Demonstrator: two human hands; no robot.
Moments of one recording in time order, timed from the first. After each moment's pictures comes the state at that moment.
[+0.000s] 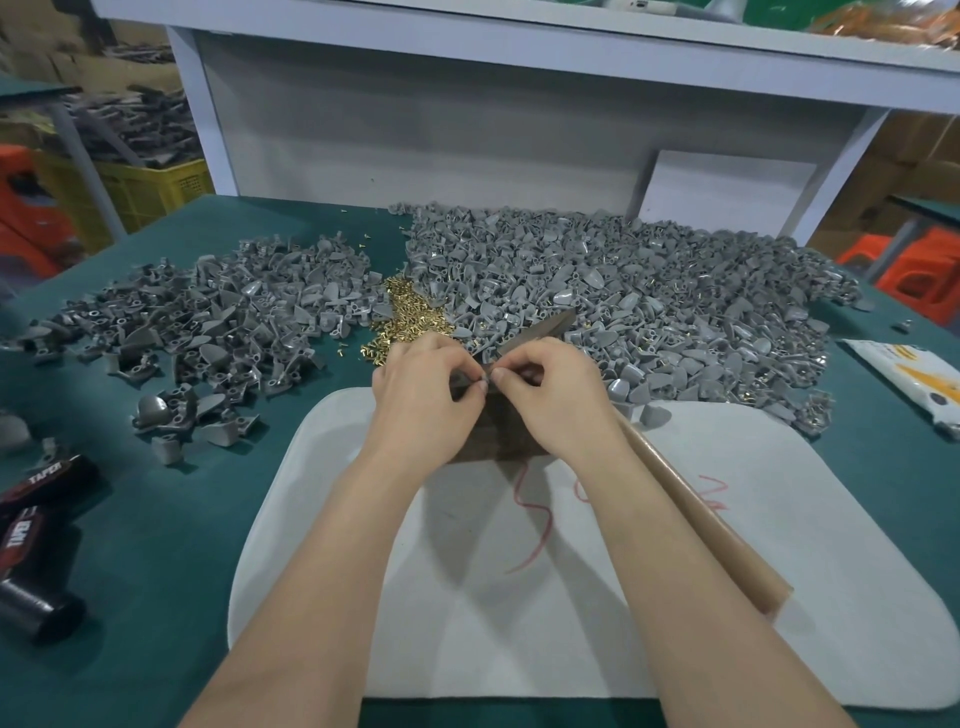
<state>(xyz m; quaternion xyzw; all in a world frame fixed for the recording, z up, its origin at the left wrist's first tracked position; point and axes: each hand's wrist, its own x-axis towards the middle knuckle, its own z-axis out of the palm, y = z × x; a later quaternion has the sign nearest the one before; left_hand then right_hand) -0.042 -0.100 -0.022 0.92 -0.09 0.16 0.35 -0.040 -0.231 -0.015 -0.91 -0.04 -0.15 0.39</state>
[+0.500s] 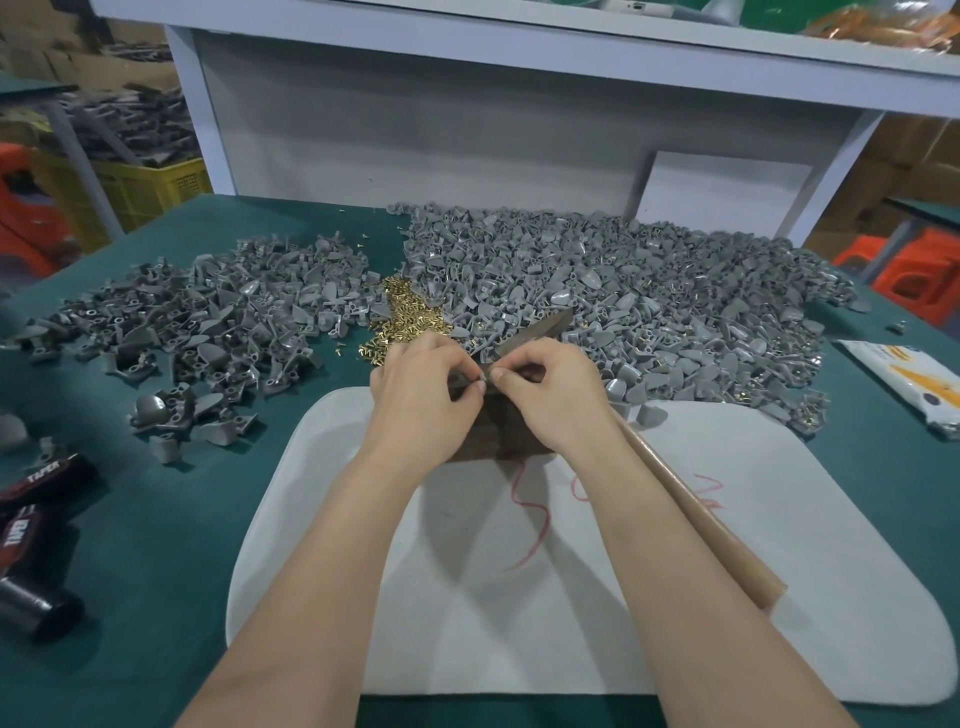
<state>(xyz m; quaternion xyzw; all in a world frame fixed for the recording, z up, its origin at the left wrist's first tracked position) -0.043 -0.100 -0.020 0.92 -0.09 0.15 0.35 -0.038 -0.231 -0.015 -0.89 -0.02 -0.15 0.42</state>
